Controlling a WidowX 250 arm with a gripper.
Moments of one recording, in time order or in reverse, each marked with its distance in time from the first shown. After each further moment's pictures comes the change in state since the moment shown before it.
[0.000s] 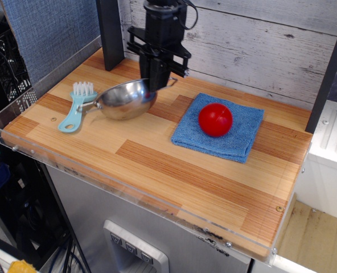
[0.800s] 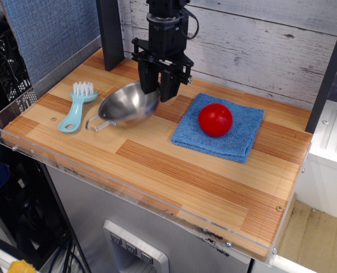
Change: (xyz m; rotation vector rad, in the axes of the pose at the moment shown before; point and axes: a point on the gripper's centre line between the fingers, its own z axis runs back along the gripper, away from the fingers) arm 0.005 -0.001 -0.014 -0.029 0.003 0.002
